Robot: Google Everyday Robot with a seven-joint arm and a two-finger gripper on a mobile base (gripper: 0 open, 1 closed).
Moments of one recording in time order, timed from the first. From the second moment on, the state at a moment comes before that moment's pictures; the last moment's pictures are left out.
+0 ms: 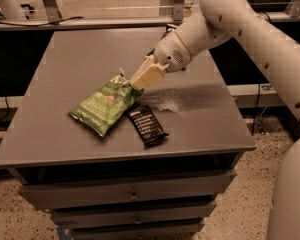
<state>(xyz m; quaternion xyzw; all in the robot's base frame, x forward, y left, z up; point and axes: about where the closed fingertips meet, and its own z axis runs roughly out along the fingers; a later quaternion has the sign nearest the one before) 0.587 0.019 0.872 -0.61 0.66 0.37 0.23</state>
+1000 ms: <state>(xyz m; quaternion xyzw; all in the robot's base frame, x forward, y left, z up) 0.595 0.012 0.867 -0.63 0.65 0.35 0.24</state>
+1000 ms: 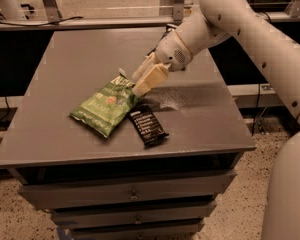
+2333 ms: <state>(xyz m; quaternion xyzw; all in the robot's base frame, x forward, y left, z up) 0.586 -0.105 0.962 -0.56 0.68 0.24 0.41</state>
